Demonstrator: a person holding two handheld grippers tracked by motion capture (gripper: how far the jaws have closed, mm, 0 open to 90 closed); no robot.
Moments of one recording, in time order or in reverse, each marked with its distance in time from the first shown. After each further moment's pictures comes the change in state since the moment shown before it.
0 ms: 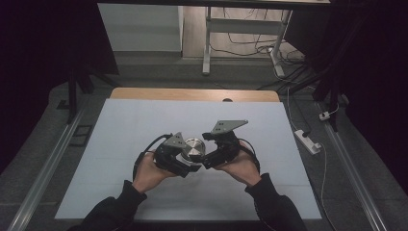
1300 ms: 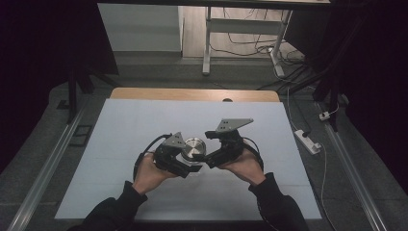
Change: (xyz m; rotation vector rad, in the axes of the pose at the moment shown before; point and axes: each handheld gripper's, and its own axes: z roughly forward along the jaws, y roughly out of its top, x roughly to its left) left arm -0.004 0.003 -0.005 -0.025 -0.029 0.001; right arm -0.004 0.001 -0.010 -0.032 0.025 0.014
